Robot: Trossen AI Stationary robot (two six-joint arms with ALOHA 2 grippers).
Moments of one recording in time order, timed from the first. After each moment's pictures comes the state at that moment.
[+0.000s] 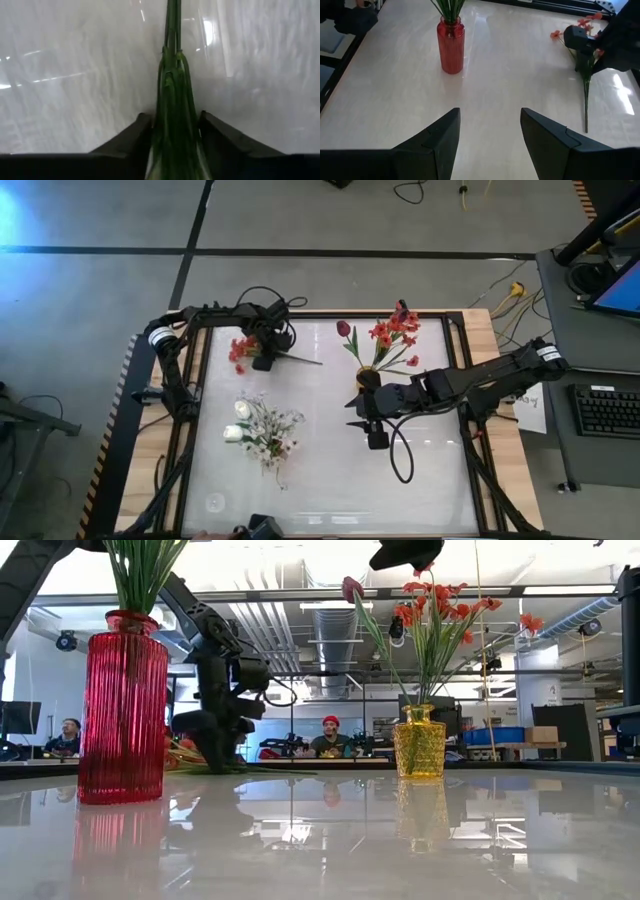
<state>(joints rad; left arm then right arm) 0.71 1.86 1.13 -0.69 0.07 0.91 0.25 1.42 1.22 -0.48 0.18 0.02</state>
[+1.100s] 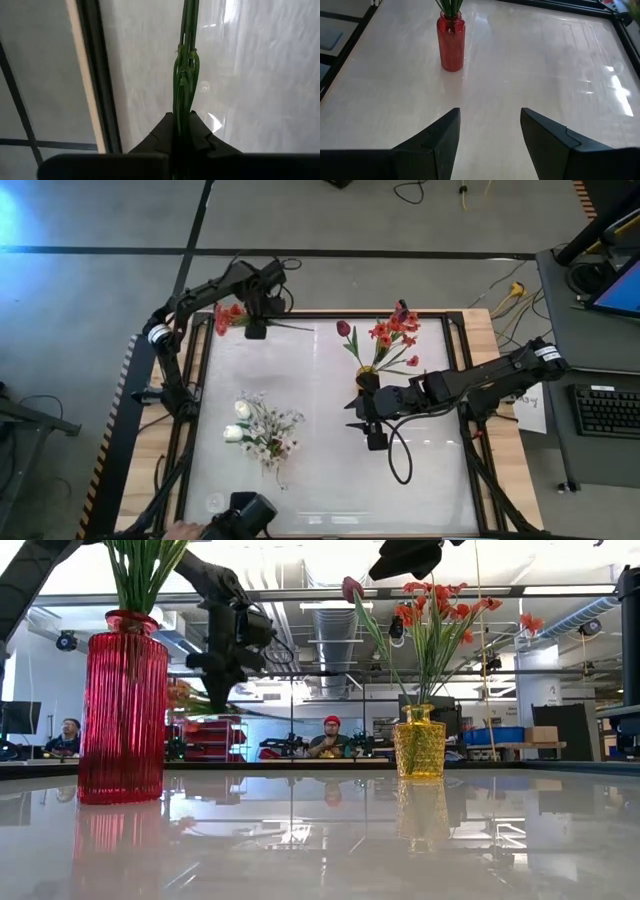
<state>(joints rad) 0.79 1.86 1.63 -1.24 -0.09 0.83 0.25 1.42 1.17 -0.43 0.18 0.02</state>
